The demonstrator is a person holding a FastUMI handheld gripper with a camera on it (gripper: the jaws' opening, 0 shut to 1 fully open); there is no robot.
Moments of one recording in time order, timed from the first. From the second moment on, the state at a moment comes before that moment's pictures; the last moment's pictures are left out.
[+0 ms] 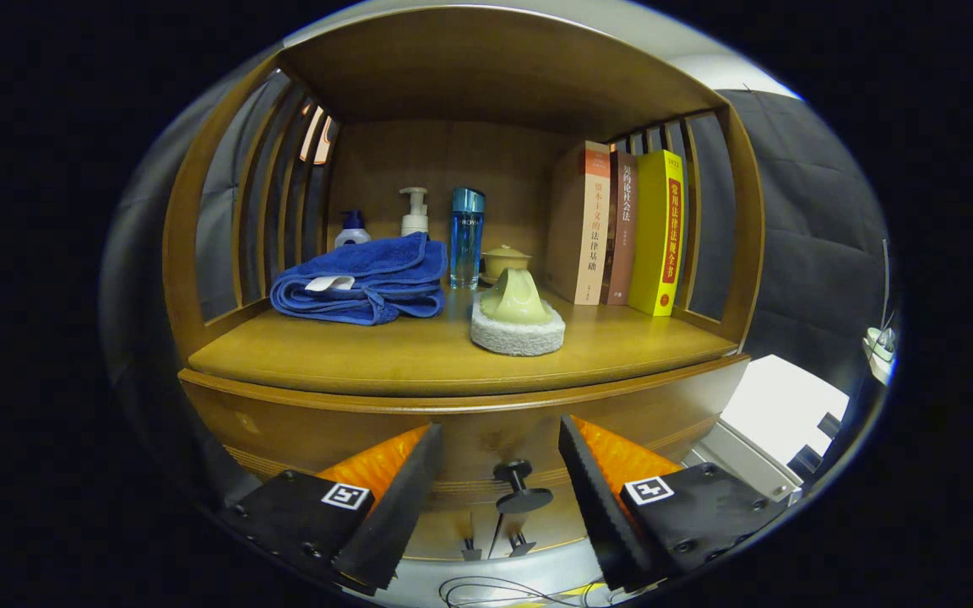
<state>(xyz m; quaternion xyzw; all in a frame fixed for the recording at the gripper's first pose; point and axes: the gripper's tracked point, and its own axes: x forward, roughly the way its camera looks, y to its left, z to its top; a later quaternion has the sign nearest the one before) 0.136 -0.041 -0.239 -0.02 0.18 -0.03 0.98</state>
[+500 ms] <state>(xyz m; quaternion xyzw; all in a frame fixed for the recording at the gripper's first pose) 0.142 -0.034 -0.202 -0.04 0.15 -0.03 0.99</state>
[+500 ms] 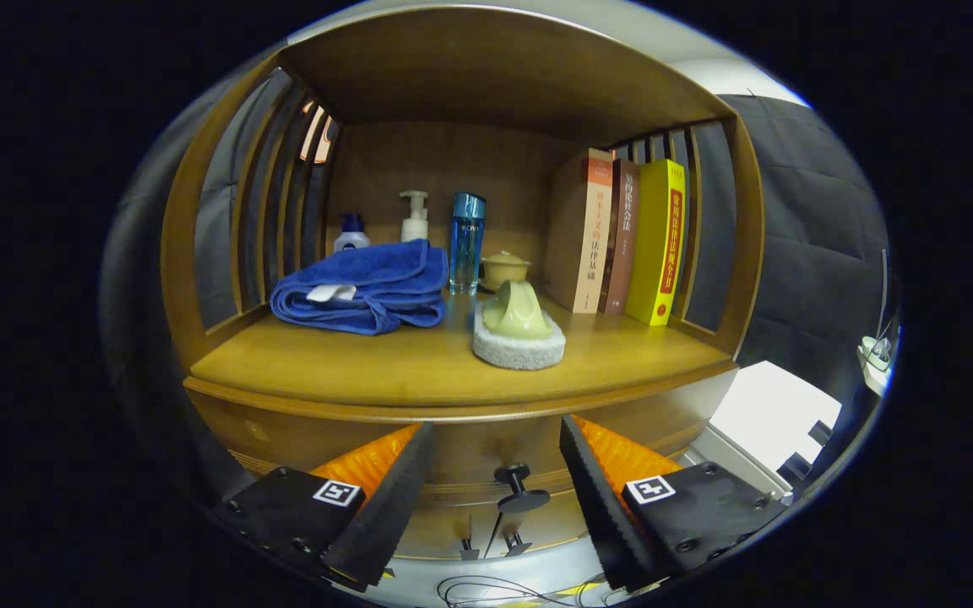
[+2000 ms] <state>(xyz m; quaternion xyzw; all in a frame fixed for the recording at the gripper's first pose) 0.092 0.006 0.091 -0.02 -0.01 0.05 1.00</state>
